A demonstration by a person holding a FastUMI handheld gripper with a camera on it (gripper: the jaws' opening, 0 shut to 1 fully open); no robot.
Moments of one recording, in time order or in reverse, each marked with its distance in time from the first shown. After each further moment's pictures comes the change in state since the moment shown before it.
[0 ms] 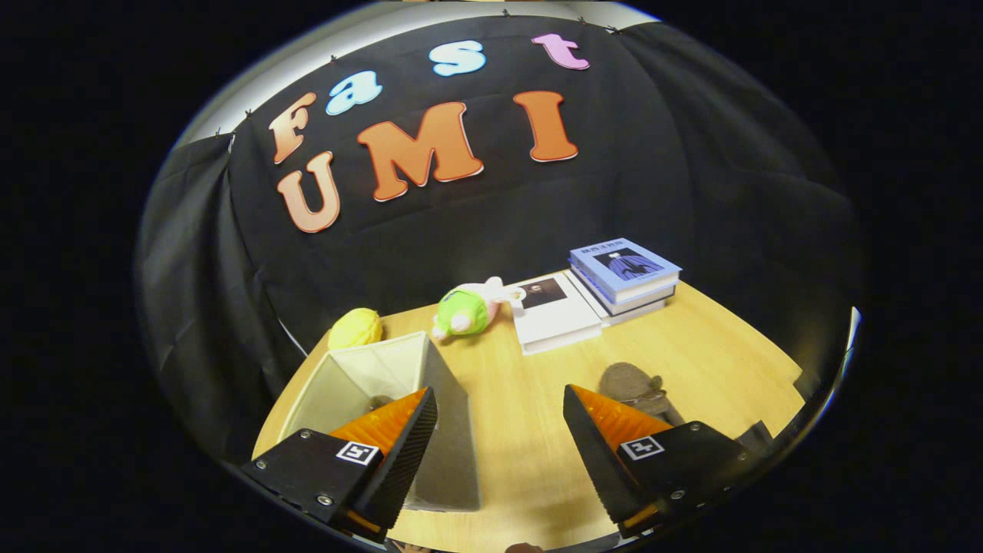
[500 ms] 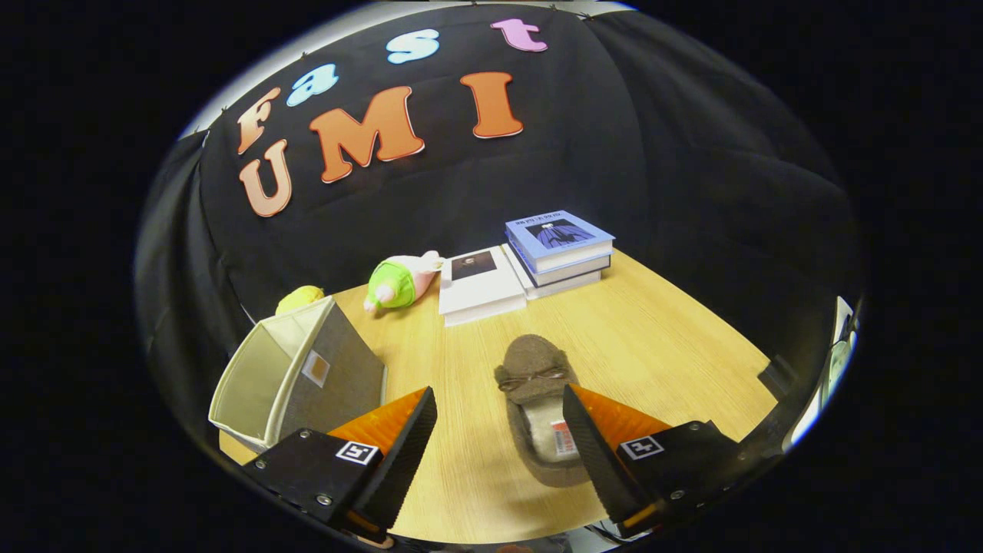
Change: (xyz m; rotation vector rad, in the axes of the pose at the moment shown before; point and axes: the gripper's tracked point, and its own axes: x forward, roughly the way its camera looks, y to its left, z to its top) arm 0.008 -0.107 -0.043 0.012 0.076 -0.099
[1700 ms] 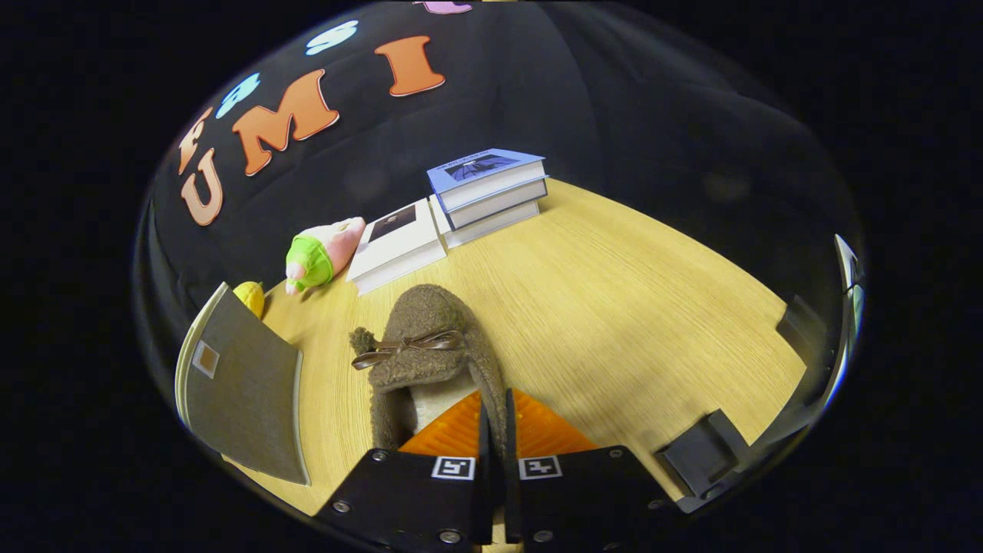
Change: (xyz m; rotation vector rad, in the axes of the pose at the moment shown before) arm 0.066 -0.073 -0.058 0.137 0.150 -0.095
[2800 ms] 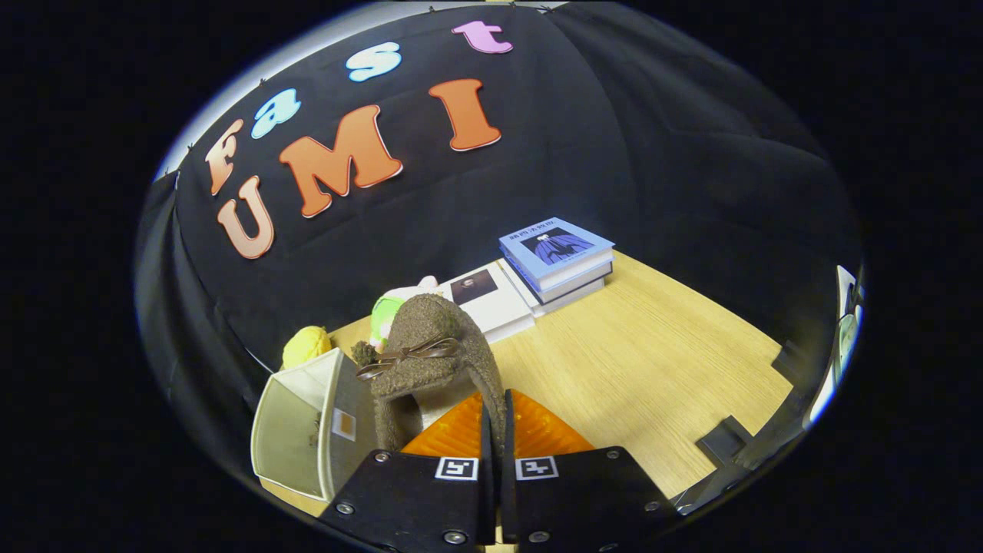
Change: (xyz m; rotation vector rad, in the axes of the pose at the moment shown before) arm -0.105 0.142 0.082 -0.004 -0.175 0.109
